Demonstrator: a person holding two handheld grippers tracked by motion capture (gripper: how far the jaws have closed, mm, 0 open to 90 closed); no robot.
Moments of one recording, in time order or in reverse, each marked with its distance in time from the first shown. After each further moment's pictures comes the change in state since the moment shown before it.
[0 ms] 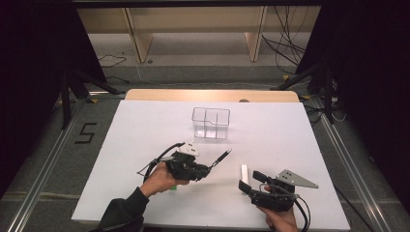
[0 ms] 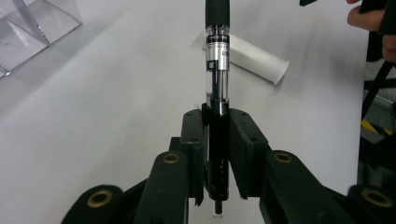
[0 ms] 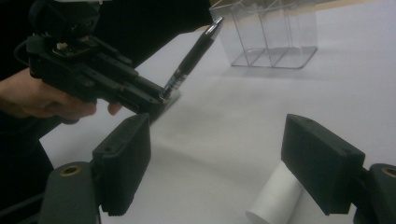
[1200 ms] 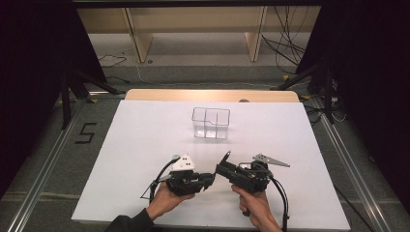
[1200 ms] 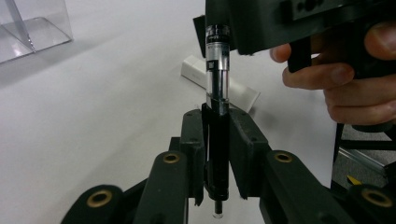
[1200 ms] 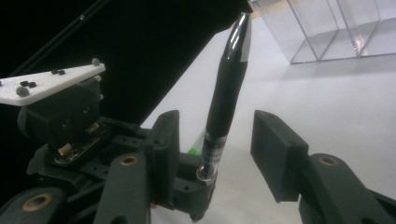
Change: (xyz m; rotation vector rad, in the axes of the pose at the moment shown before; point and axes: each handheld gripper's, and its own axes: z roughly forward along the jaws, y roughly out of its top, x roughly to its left) left arm -0.032 -0.031 0.004 -0.220 0.011 -0.094; right arm 0.014 0.021 0.067 0.030 0.174 0.233
